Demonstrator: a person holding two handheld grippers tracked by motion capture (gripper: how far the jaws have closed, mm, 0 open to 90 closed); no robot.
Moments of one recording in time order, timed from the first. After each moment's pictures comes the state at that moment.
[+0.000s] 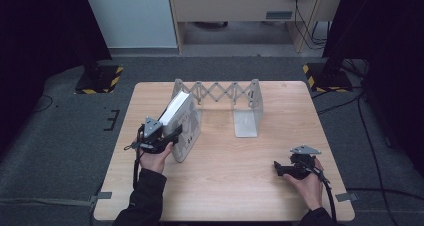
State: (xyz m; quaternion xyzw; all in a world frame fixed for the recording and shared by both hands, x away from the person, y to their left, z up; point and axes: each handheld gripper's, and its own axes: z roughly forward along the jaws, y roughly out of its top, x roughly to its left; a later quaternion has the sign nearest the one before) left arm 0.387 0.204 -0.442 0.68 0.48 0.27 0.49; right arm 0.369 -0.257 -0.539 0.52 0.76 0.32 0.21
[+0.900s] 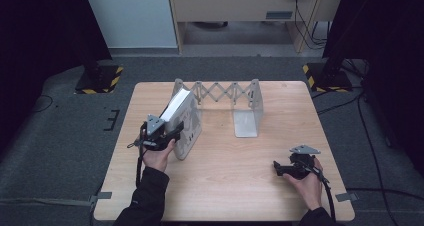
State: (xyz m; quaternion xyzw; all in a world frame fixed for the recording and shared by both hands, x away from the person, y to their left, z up) left arm 0.397 0.201 -0.442 0.67 0.48 0.28 0.49; right arm 0.370 -0.256 -0.539 0.52 0.76 0.32 0.22
